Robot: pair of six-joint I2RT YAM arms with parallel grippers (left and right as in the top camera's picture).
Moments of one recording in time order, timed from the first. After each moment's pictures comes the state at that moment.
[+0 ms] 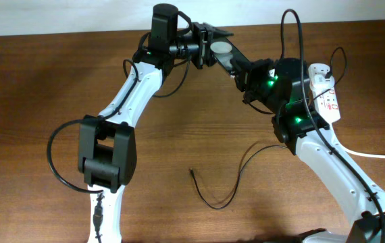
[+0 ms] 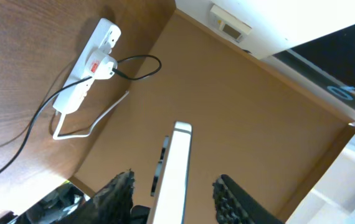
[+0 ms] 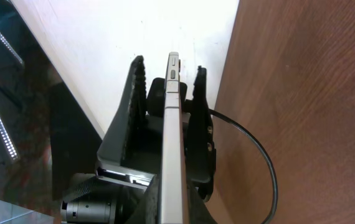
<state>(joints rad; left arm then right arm) -0.35 2.27 1.95 -0.06 0.97 -1.74 0.24 1.47 1.02 0.15 -0.29 1.68</state>
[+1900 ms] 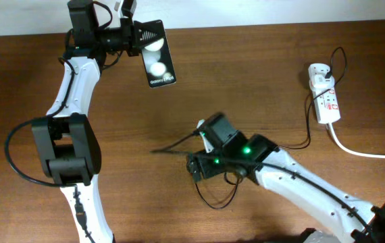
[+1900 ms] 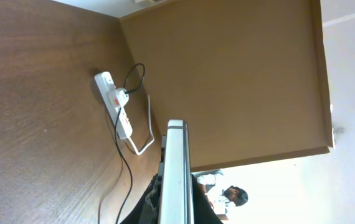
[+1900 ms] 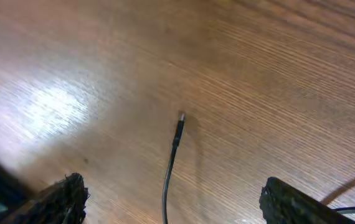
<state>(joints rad) 0.01 2.28 1.95 -0.06 1.47 -0.83 0.72 1.47 1.03 -0.70 -0.16 0.39</state>
